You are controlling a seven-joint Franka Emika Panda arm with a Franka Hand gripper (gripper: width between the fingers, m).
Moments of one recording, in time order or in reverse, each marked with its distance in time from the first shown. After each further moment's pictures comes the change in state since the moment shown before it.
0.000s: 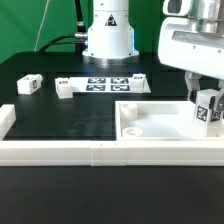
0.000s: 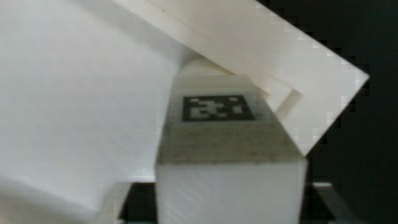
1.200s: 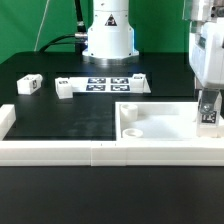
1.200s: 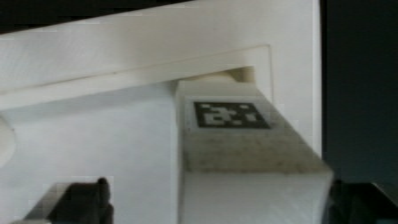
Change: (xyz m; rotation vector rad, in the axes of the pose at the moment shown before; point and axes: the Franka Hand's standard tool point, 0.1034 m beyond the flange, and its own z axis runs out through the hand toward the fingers) arm -0.002 0.003 0.002 0.028 -0.018 0.412
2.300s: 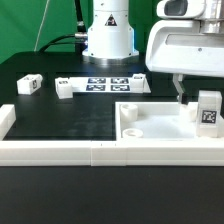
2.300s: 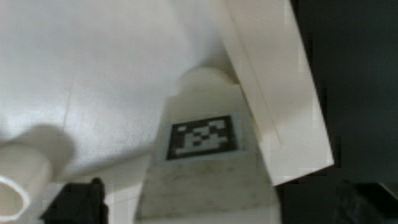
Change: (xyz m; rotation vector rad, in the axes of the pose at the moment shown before) arm -0.008 -0.005 -0.001 0.035 0.024 -1.317
